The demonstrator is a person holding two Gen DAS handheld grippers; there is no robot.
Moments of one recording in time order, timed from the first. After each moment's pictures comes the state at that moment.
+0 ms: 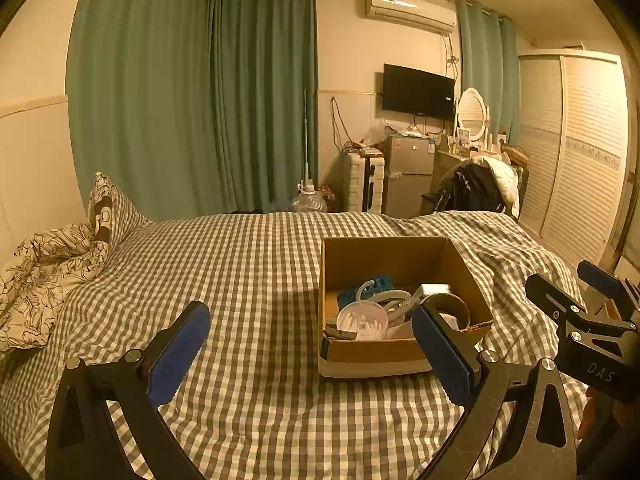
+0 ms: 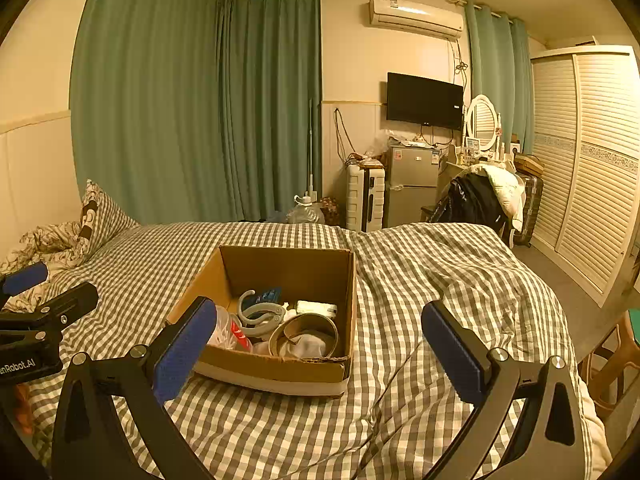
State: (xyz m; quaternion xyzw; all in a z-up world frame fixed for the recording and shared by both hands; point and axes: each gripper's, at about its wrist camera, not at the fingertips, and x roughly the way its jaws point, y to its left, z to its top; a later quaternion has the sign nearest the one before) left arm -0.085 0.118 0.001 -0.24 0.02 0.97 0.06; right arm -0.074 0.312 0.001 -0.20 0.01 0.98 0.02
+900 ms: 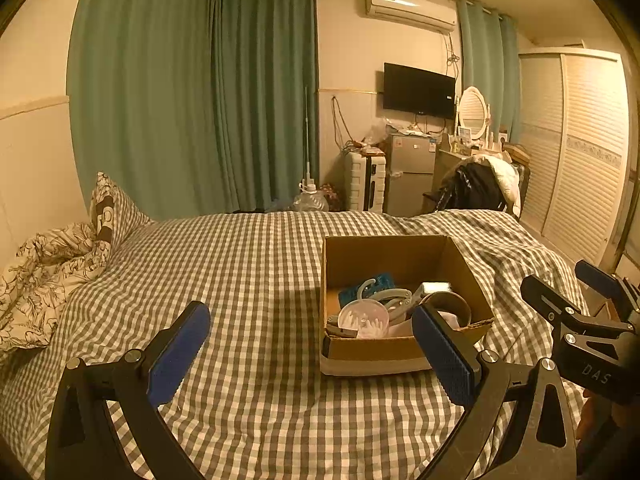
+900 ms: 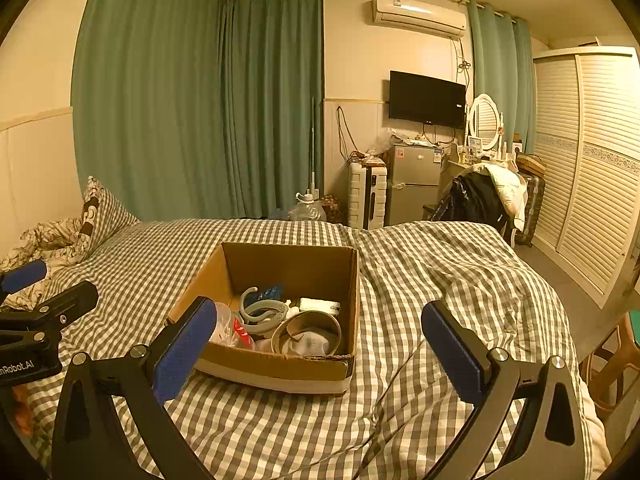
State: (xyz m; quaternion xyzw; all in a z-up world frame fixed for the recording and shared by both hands) left arm -0.085 0.113 0.001 -0.24 0.02 0.97 0.06; right arm -0.075 0.310 -0.001 -0.21 0.00 0.98 0.02
